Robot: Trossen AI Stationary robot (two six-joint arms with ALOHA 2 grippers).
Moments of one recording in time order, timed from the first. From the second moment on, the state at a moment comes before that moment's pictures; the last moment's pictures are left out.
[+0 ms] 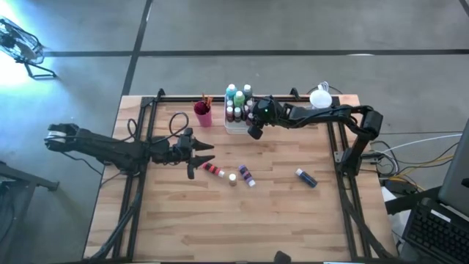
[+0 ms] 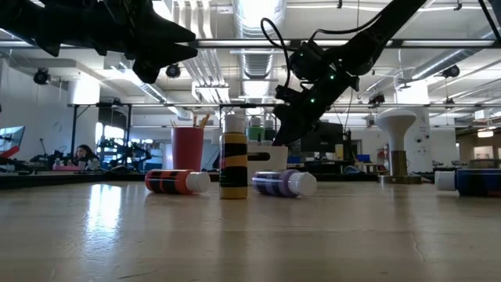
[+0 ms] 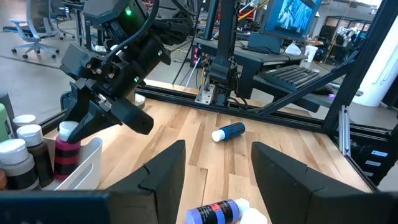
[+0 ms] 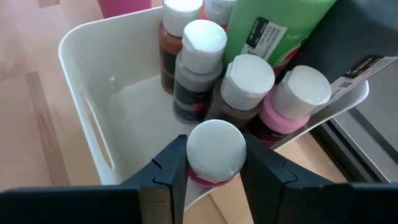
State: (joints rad) left arm -0.06 0.96 0.39 0.55 -0.18 -0.18; right arm -0.46 1.75 1.01 0.04 0.12 -0.03
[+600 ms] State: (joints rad) left arm -0.06 0.96 0.39 0.55 -0.18 -0.18; right arm -0.48 1.79 1.01 0.07 0.08 -0.01
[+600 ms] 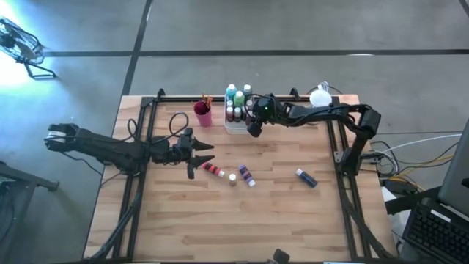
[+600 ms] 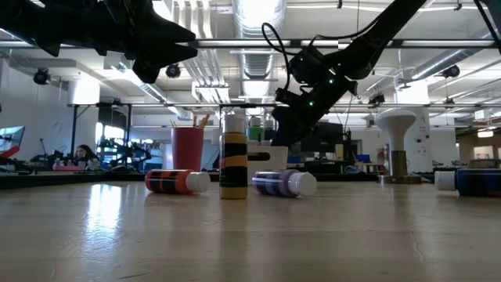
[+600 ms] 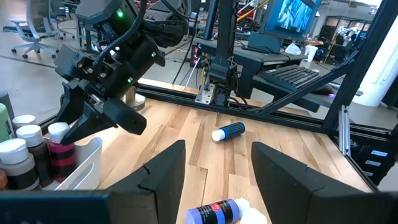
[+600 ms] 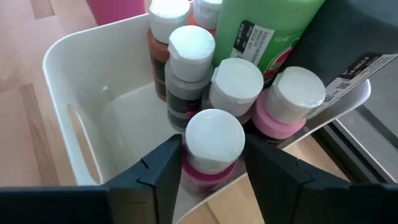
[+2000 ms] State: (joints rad) left arm -0.06 0.96 0.39 0.55 -0.18 -0.18; right arm -0.33 1.54 1.24 -0.60 0.15 -0.07
